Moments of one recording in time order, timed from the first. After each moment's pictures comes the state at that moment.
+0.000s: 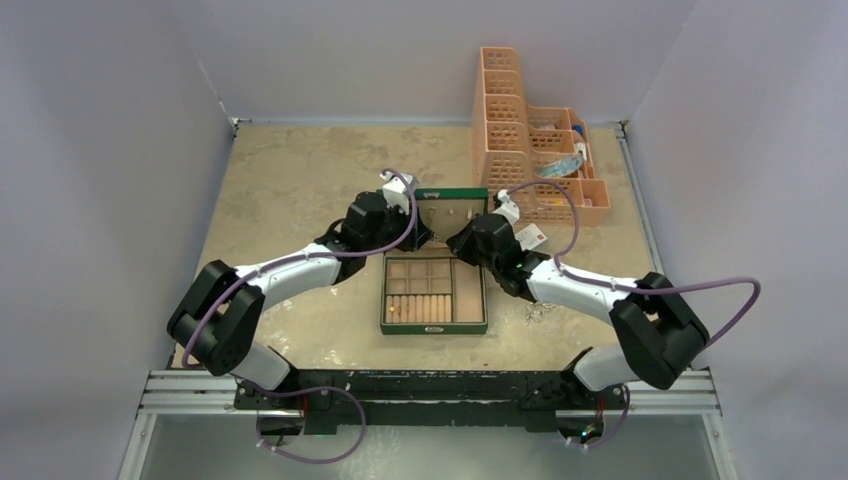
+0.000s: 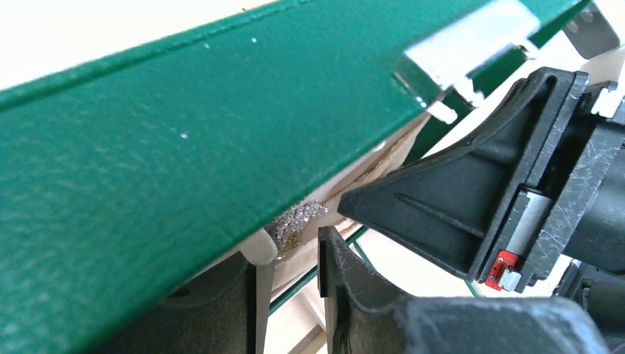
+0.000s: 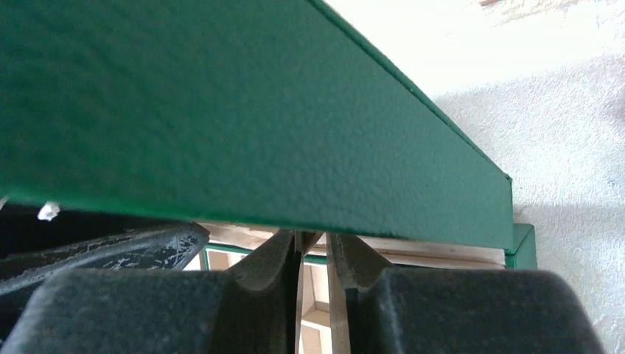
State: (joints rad) left arm -0.63 1.51 0.82 0.28 0.19 -0.37; right arm 0.70 1.44 0.71 0.15 0.23 1.01
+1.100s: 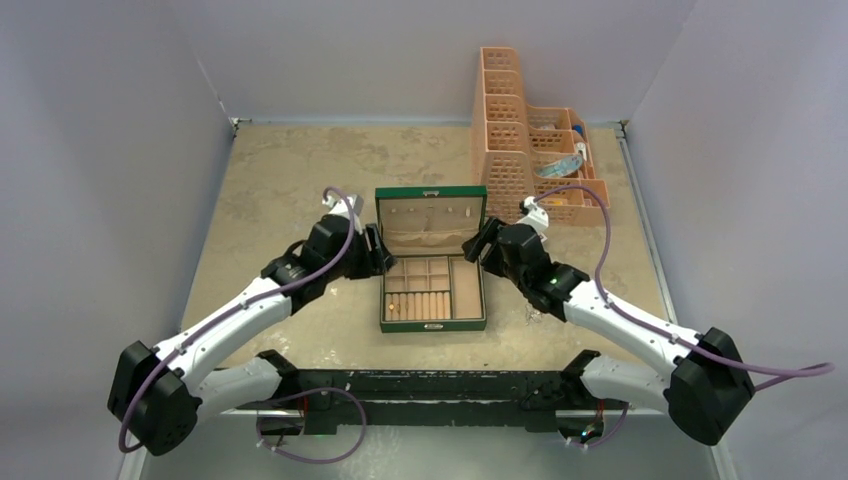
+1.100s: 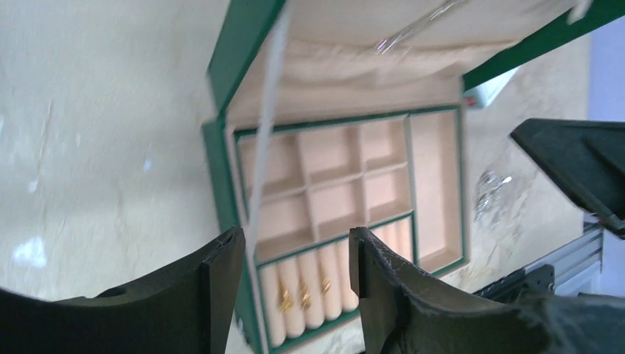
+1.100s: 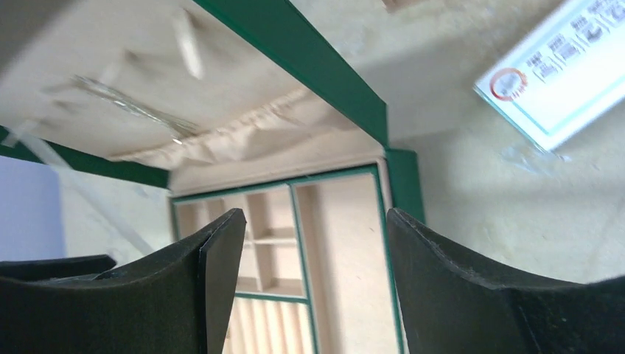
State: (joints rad) left arm -0.62 1.07 0.74 -0.28 -0.02 -0.70; right arm 0.70 1.10 0.65 -0.12 0.32 0.94
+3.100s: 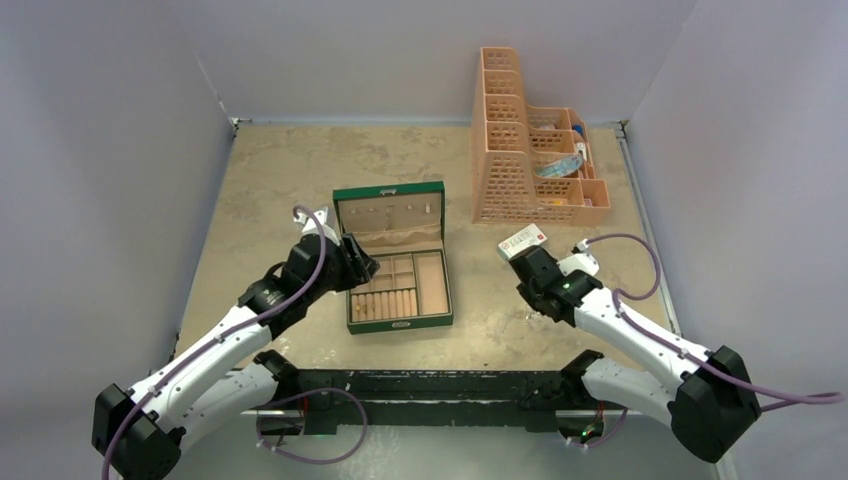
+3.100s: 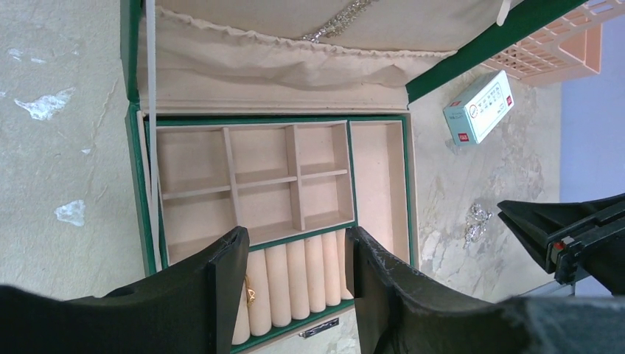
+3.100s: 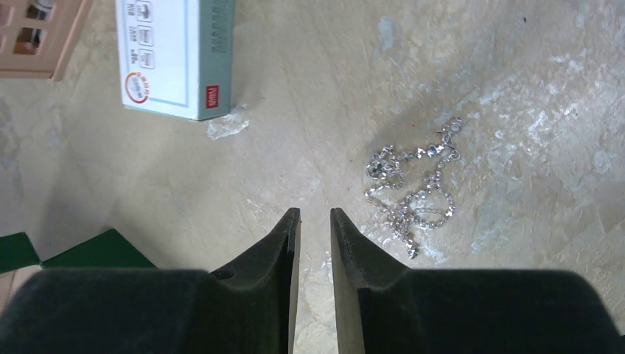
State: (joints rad) left arm -0.62 0.83 0.60 -0.36 -0.13 -0.81; right arm 0.62 1.02 0.60 -0.73 0.53 1.42
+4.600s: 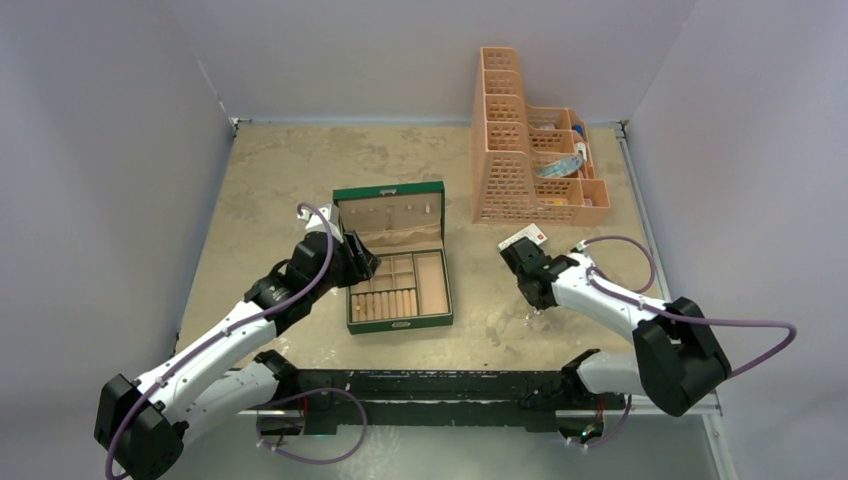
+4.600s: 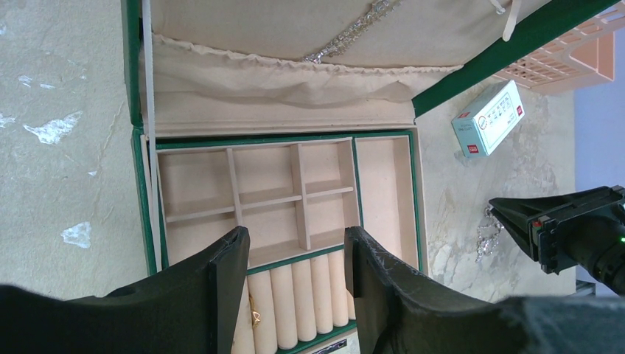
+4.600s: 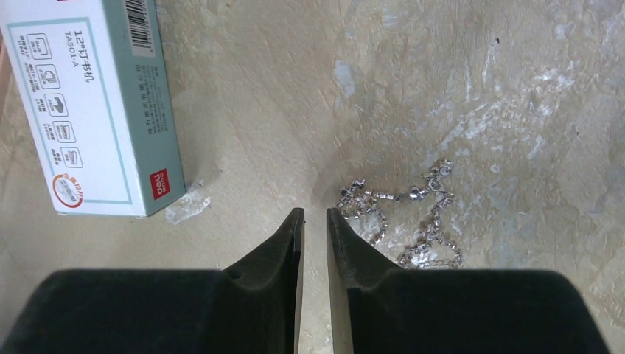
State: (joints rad) left arm -0.62 0.88 0.60 -0.29 -0.16 -0.77; right arm 0.54 1.29 0.62 -0.67 0.58 1.57
